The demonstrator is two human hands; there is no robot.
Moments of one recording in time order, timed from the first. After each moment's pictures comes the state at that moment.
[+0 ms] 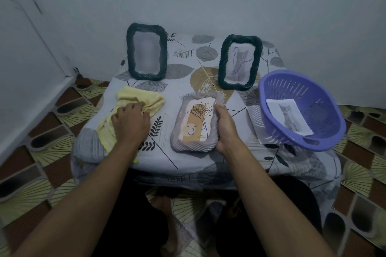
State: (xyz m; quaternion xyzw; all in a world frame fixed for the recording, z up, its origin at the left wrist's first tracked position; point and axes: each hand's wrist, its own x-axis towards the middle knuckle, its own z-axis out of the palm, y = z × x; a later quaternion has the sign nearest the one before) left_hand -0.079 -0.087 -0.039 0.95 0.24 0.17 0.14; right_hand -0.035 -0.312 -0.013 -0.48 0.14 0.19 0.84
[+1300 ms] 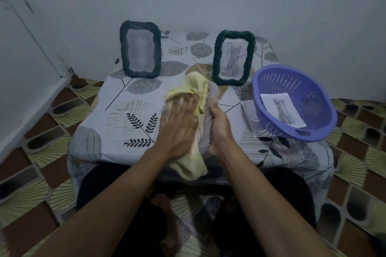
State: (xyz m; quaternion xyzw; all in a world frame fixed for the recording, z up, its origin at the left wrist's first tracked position) left_hand -0.098 -0.194 -0.027 0.96 -0.05 0.10 0.26; right_hand -0.062 -0.307 -0.008 -0.44 0.07 0.17 0.88
